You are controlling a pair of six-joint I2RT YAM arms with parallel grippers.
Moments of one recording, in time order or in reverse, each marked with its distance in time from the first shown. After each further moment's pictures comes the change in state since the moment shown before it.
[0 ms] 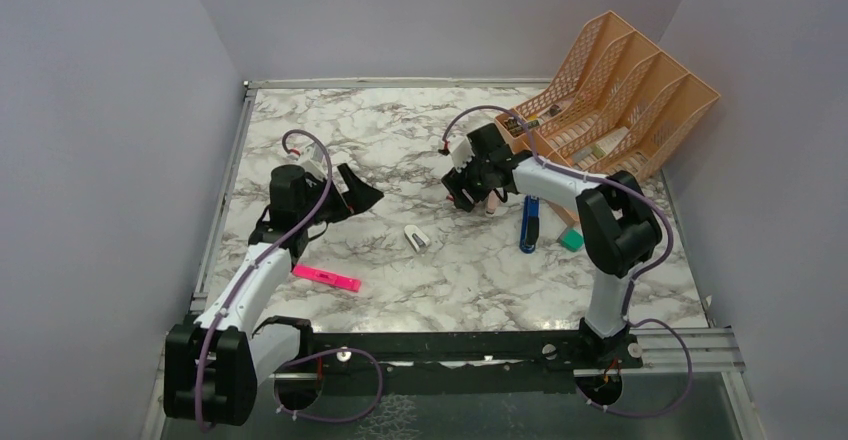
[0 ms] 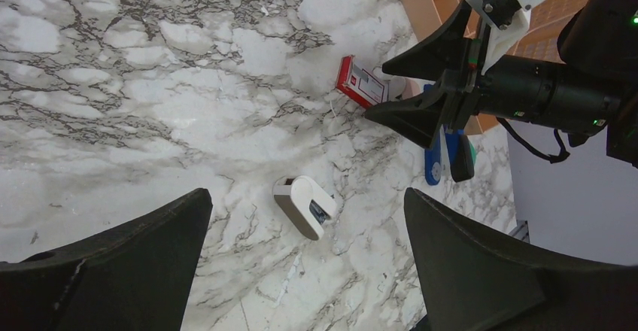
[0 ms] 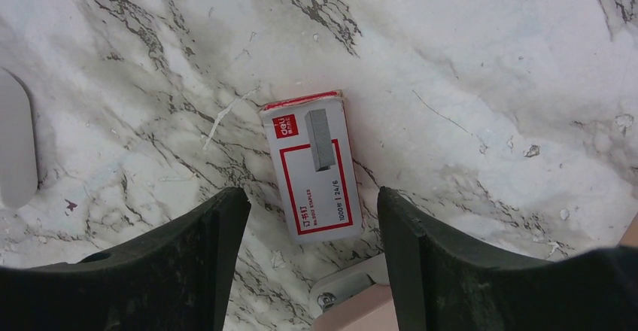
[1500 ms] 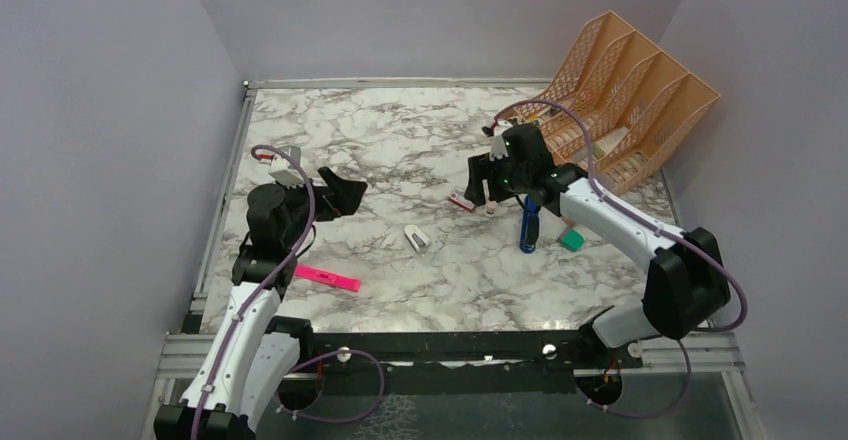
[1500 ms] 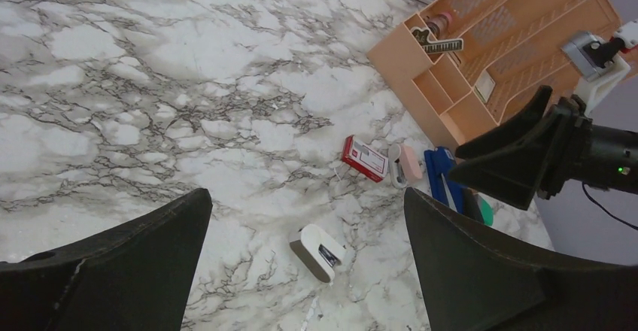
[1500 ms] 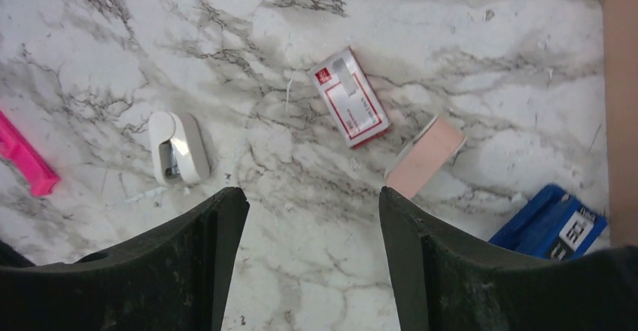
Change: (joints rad) left arm 0.000 -0.333 -0.024 -0.024 -0.177 0.074; right arm -0.014 -0.483 -0.223 -0.042 0.084 0.538
